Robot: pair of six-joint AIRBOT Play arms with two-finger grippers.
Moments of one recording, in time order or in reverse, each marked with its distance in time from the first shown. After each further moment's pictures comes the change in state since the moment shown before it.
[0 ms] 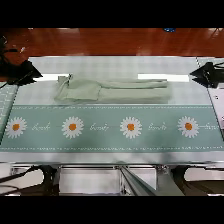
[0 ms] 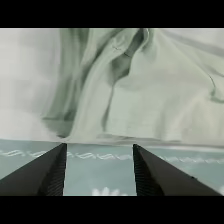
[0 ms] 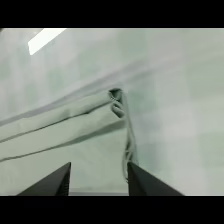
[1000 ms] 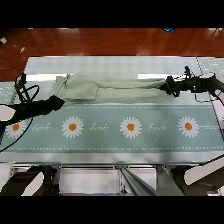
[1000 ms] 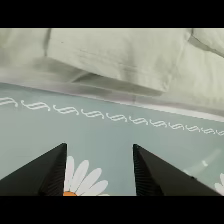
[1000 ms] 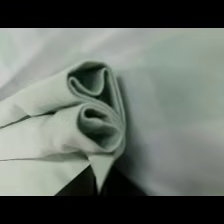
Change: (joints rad) left arm -0.253 0.495 -0.740 -0.127 0.480 0.005; right arm 0.283 -0.297 -0.022 0.138 -0.163 0.014
